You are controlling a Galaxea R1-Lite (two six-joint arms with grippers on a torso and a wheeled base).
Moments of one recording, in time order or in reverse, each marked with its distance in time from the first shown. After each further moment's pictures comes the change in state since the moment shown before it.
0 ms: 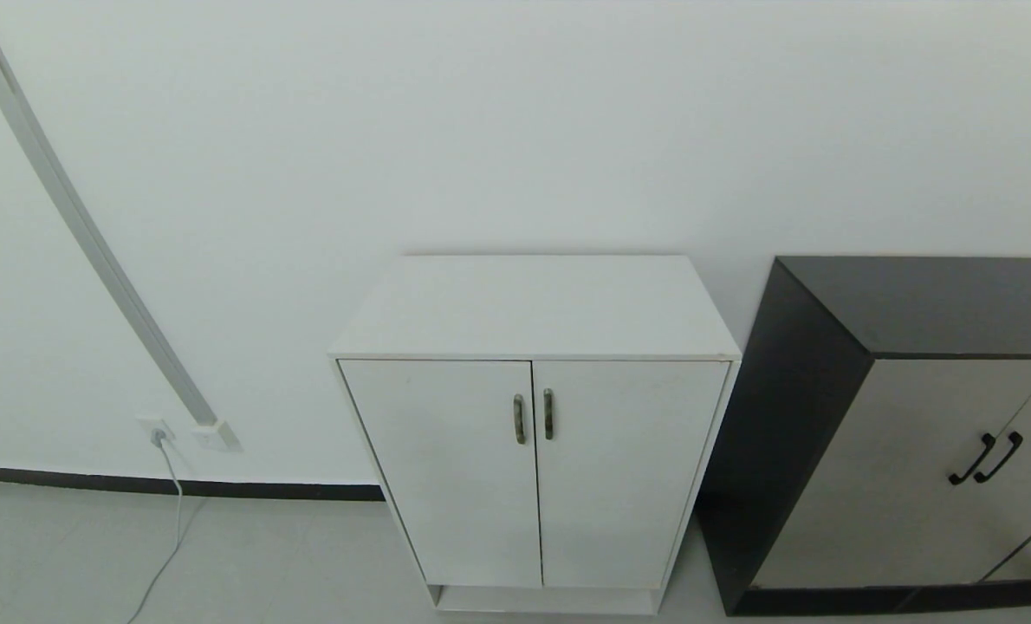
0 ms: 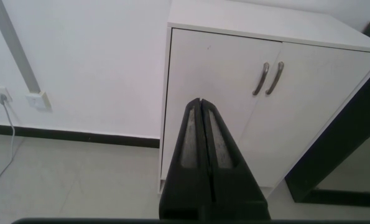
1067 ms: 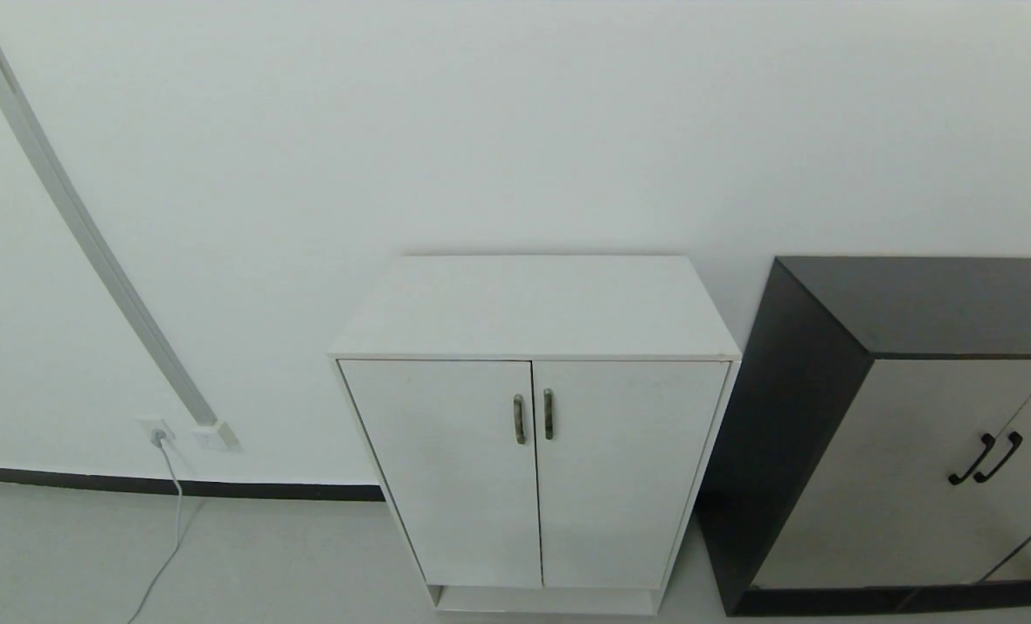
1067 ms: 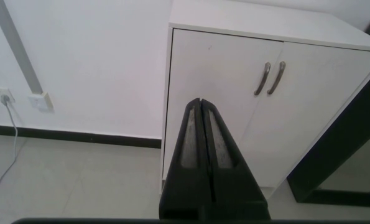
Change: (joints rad) left arm 0.000 0.000 0.000 0.000 0.003 0.008; right arm -0.040 -0.071 0.000 -0.010 -0.091 0.025
